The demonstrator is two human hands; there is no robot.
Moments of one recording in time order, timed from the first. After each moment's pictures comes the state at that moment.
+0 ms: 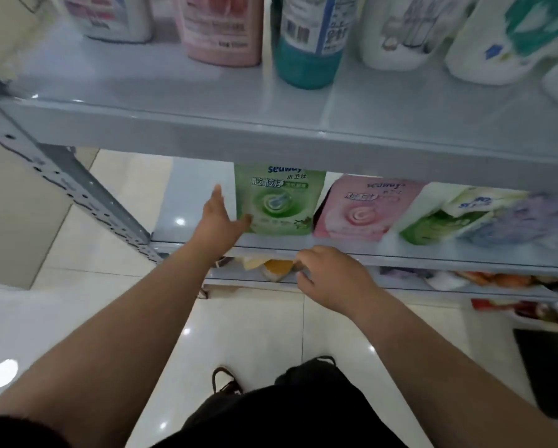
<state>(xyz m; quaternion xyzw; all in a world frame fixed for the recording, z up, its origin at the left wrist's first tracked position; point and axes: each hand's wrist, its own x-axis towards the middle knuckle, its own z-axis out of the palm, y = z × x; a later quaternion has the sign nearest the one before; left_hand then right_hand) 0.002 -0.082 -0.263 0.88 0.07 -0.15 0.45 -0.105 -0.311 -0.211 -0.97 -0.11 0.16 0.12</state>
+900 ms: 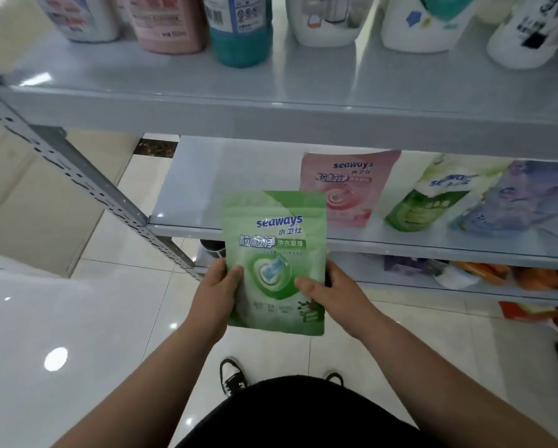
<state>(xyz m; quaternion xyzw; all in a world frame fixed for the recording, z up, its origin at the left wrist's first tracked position) -0.177 -0.147 -0.251 0.69 0.22 -0.13 0.67 -0.189 -0.376 -0.238 -0.70 0.09 0.22 0.67</state>
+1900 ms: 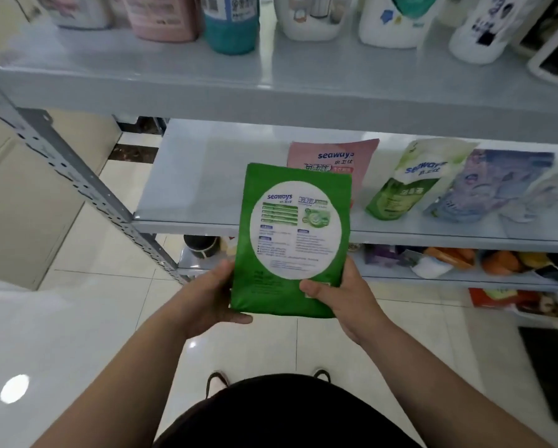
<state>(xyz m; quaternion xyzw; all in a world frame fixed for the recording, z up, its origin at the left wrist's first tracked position) -0.192 -0.122 -0.230 0.51 0.06 -0.42 0.75 -0.237 -0.382 -0.234 -0.64 0.16 0.09 0.75</state>
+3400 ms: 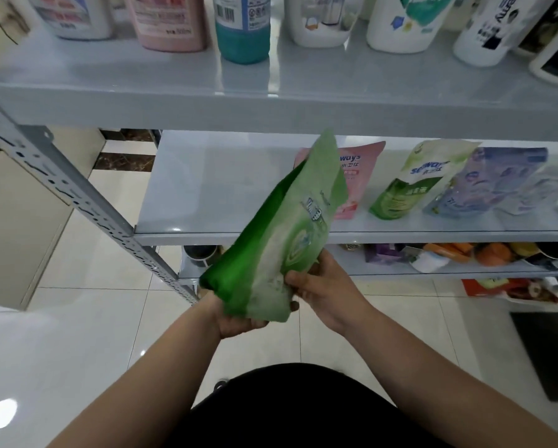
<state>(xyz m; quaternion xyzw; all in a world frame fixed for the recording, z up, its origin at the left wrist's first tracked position) -0.174 -0.134 -0.225 0.37 0.20 -0.46 0.78 -0.208 -0.323 -0.219 -0.52 0.13 0.13 0.83</state>
